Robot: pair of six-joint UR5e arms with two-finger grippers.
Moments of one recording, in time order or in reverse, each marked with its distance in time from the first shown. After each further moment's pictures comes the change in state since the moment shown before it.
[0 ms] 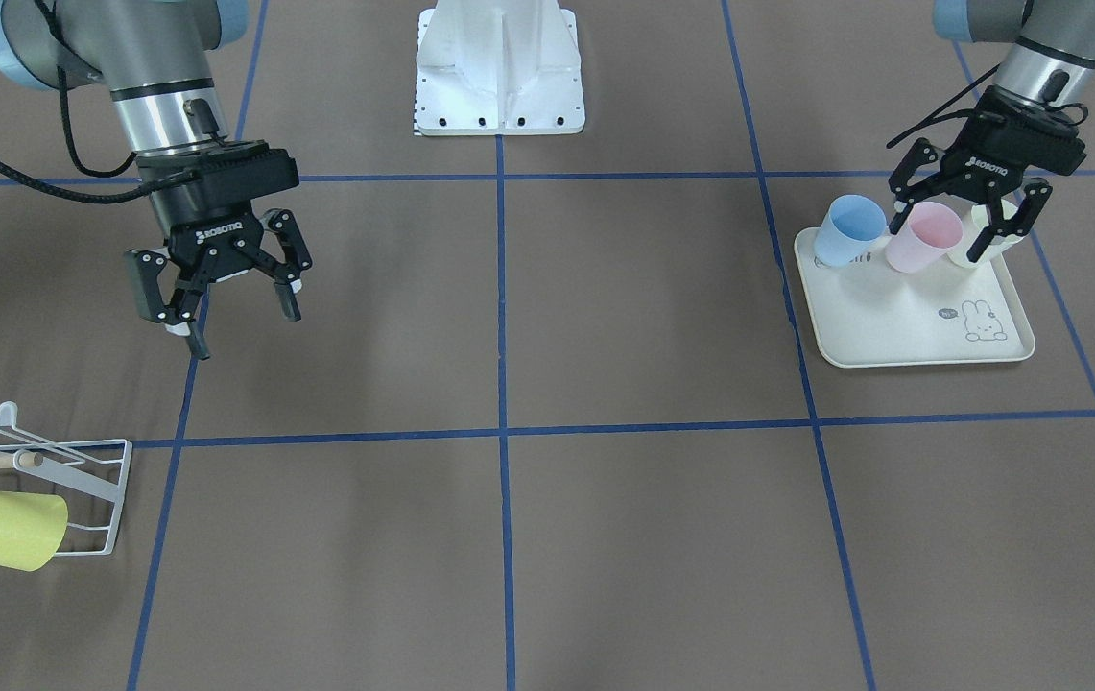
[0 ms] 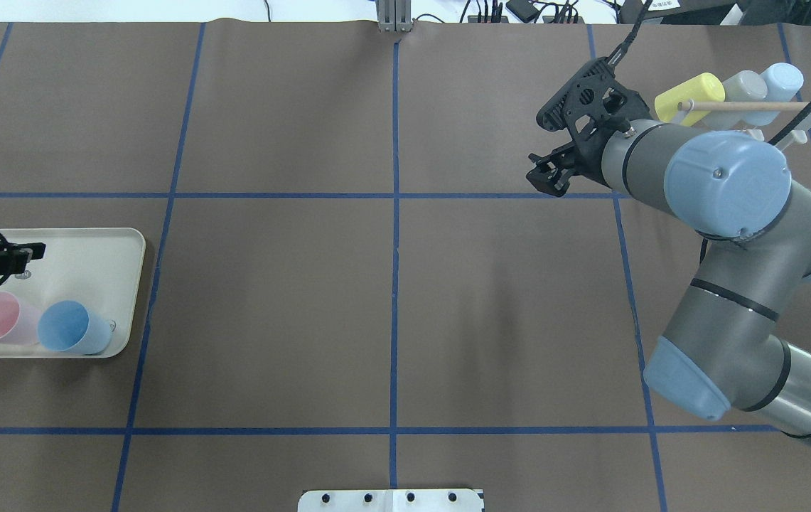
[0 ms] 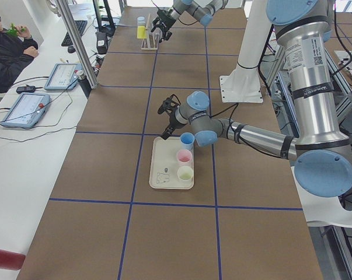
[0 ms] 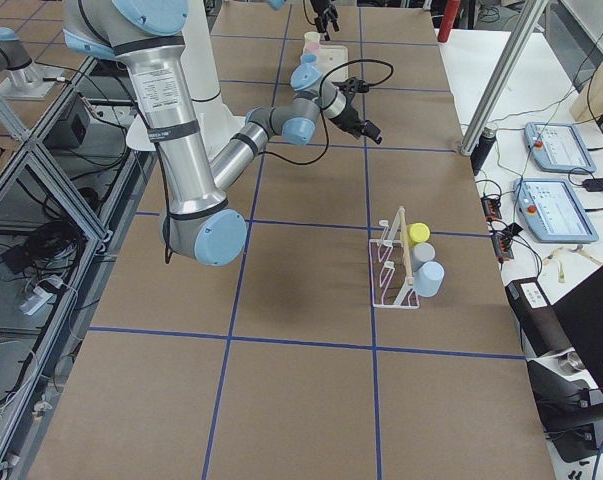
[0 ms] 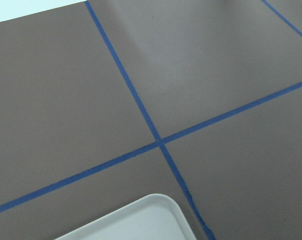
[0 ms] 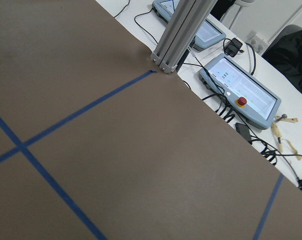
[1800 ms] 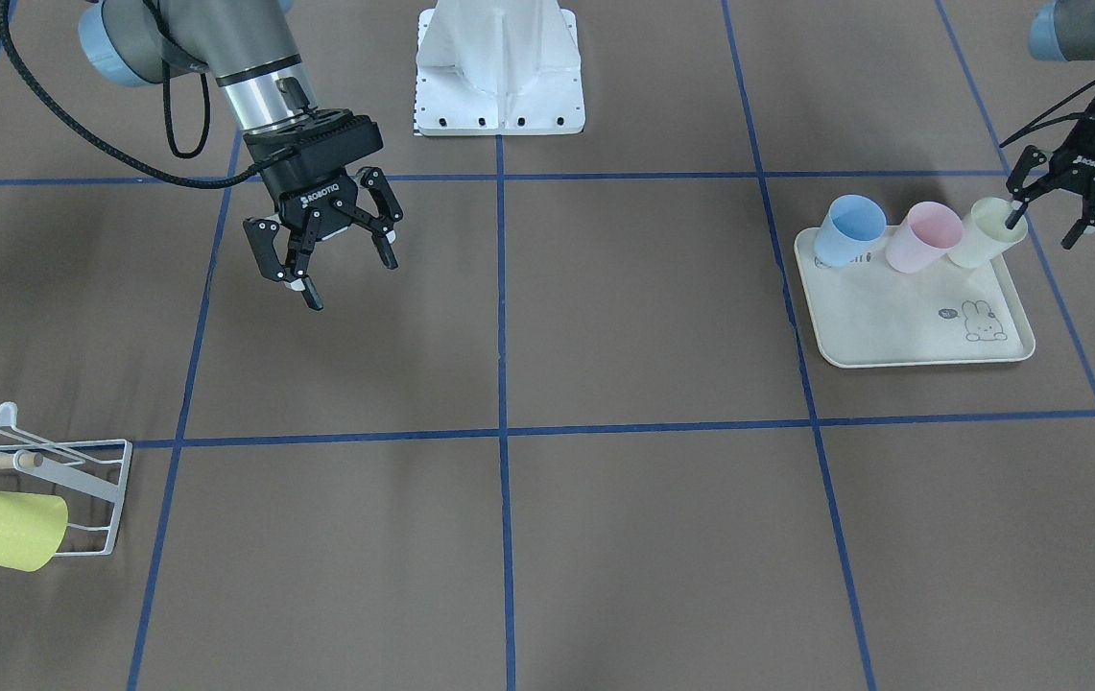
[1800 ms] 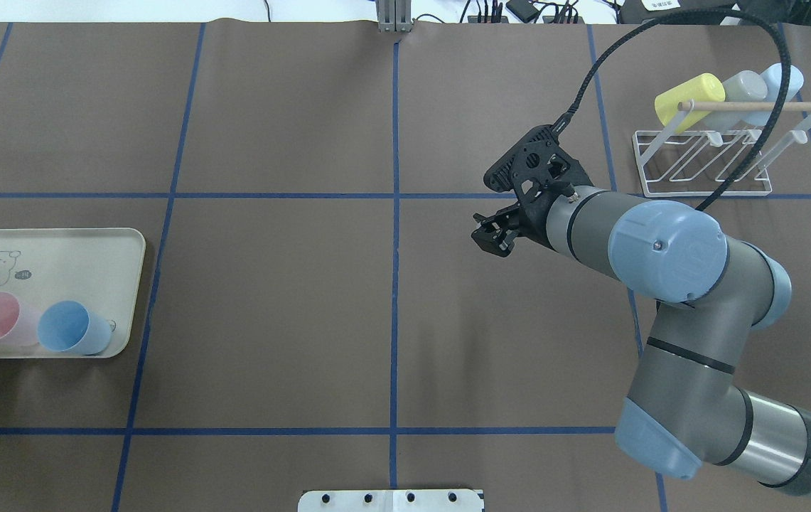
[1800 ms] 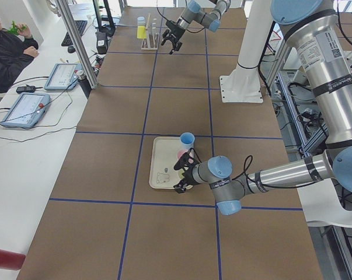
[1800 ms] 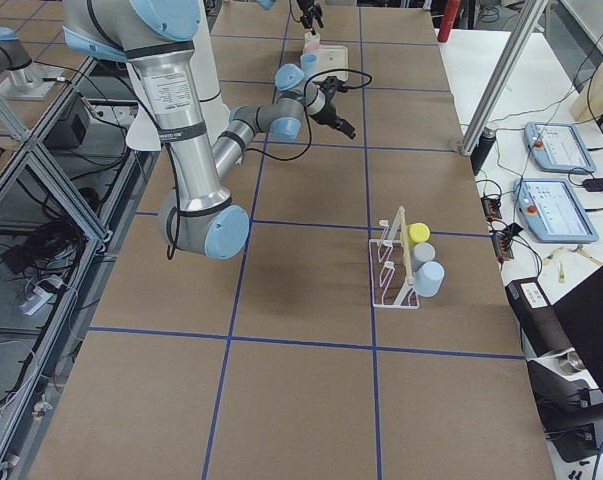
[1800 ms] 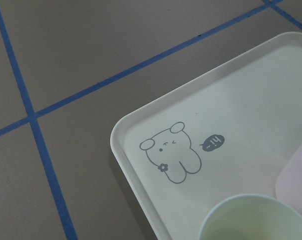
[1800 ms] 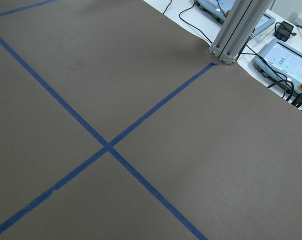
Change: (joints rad) left arm -0.048 0.111 0.466 -0.590 -0.031 0.089; right arm -0.117 0.017 -0.006 0.016 -0.001 0.087
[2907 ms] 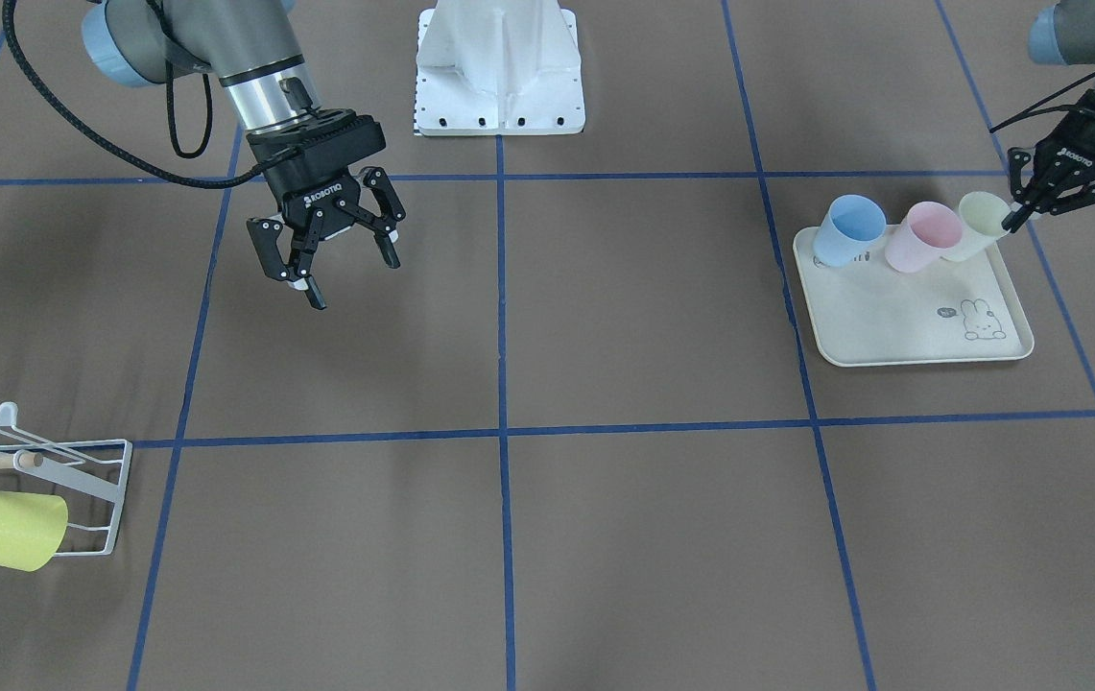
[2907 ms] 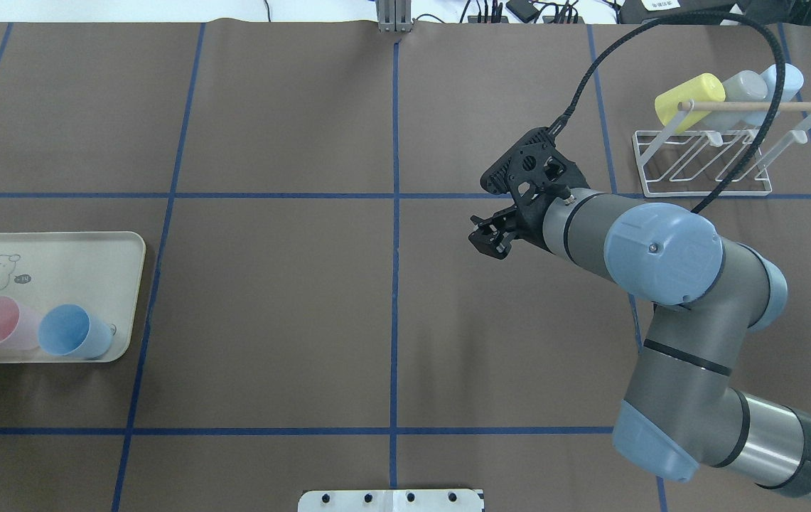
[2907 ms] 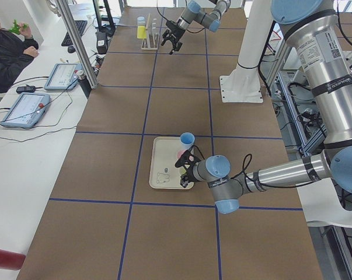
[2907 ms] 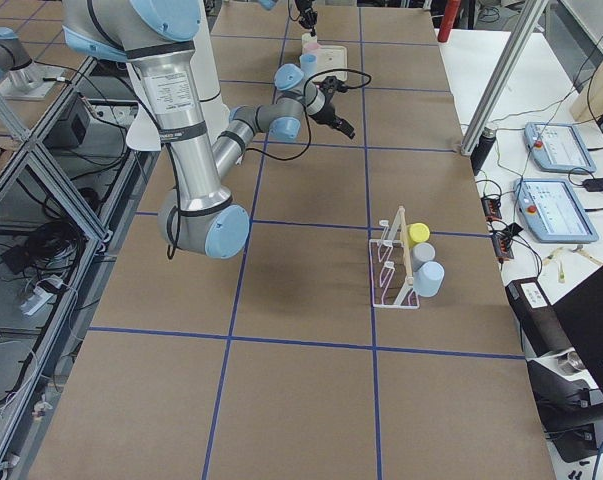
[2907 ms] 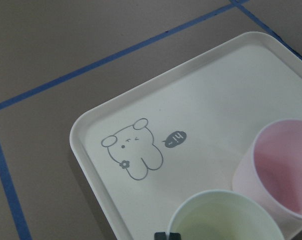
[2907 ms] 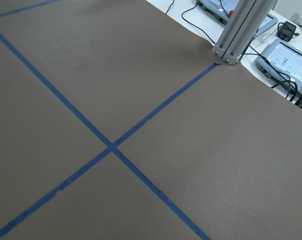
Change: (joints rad) left arm -0.052 -0.019 -0.007 0.000 -0.165 0.002; right arm -0.009 0.008 -0.003 0.000 -0.002 0.000
